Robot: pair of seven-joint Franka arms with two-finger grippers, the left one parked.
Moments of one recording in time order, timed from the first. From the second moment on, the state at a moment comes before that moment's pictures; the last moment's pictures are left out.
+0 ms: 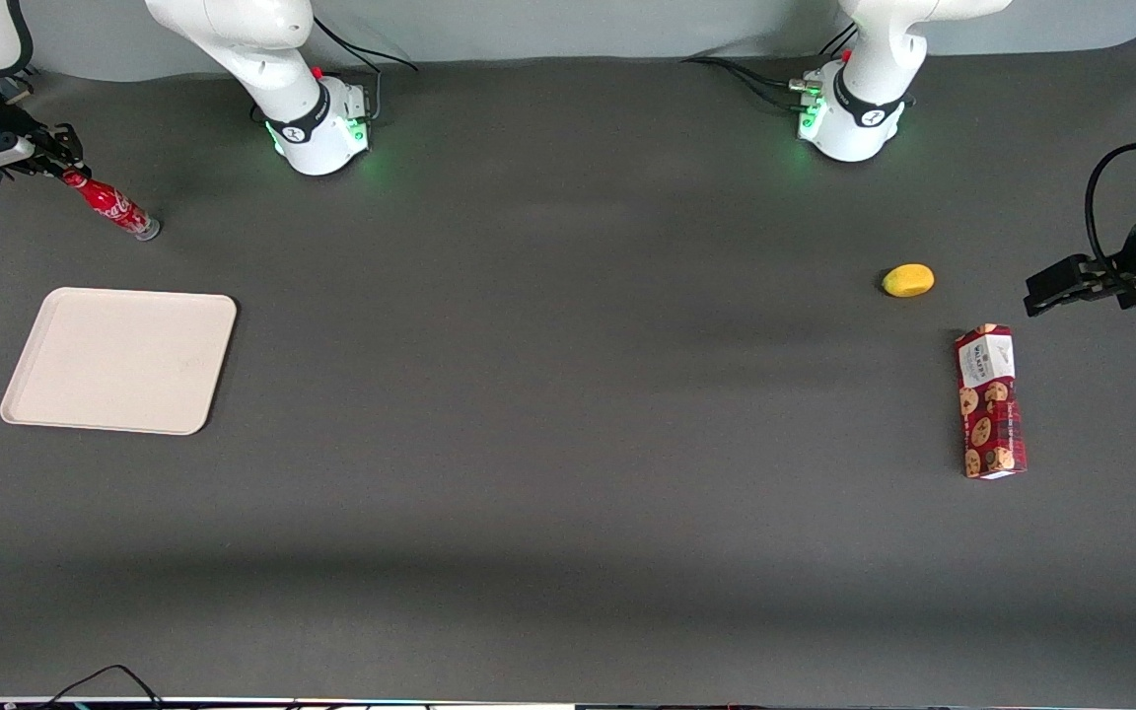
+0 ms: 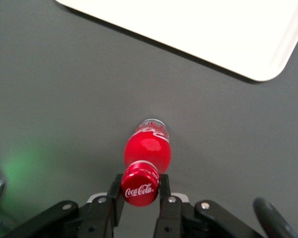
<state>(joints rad) -0.22 -0.50 -0.84 -2.62 -0.48 2.15 -1.01</state>
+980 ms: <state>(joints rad) -0.10 -0.02 -0.53 -1.90 -0.13 1.92 -1.21</state>
